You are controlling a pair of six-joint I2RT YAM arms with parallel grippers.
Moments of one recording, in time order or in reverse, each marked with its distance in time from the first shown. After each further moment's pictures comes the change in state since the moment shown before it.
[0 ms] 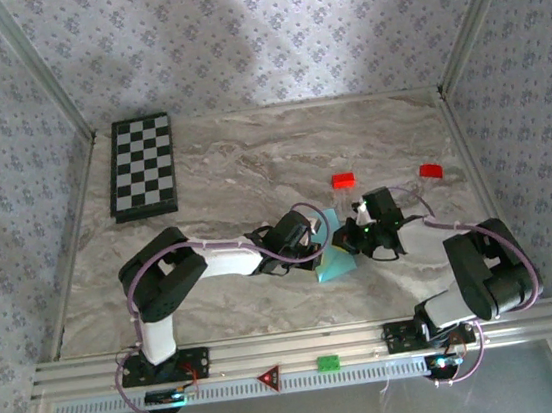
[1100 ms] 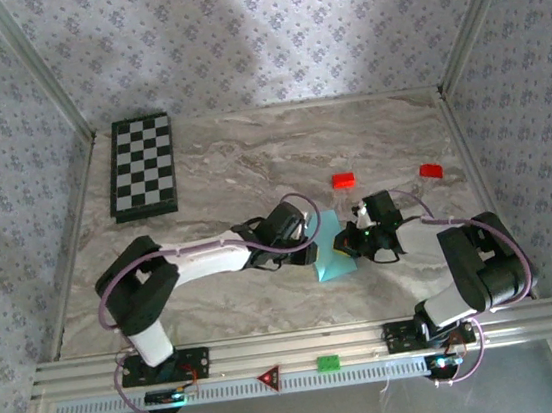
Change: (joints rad) left arm 0.022 -0.161 0.036 -0.226 -0.008 -0.050; right arm -0.012 0.051 -0.015 0.008 0.001 -0.053
